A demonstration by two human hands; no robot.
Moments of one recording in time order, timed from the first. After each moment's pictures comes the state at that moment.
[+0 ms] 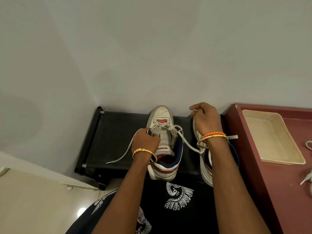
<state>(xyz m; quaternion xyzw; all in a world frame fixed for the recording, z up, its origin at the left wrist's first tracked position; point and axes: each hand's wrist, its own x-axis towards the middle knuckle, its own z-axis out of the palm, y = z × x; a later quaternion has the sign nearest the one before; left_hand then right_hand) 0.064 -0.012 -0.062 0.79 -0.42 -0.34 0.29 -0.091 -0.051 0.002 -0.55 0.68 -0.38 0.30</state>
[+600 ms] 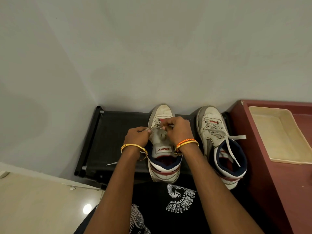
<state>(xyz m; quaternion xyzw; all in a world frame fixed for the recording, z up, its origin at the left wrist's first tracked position) 0.095 -0.028 -0.063 0.76 -0.32 -0.46 0.33 -0.033 -0.055 -0.056 -0.65 0.63 -0.25 0.35</state>
